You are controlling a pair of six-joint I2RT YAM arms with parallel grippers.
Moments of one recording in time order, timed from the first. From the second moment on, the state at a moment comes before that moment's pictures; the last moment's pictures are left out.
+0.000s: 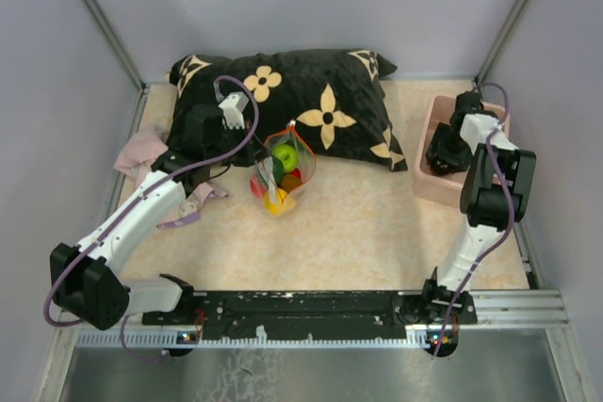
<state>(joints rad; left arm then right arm) -0.45 1.28 1.08 -0.31 0.26 -0.41 -0.20 1.93 1.38 -0.75 0.05 0.23</state>
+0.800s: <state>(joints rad) -0.45 1.28 1.08 -0.31 0.25 -0.41 -0.24 1.99 1.61 -0.66 0.00 0.25</state>
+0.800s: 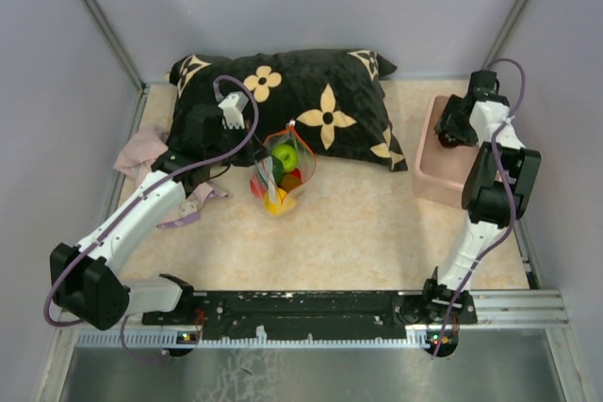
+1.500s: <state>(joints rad) -0.45 1.28 1.08 -0.29 0.28 -0.41 -0.05 1.54 1.62 -0.67 -0.13 0.14</state>
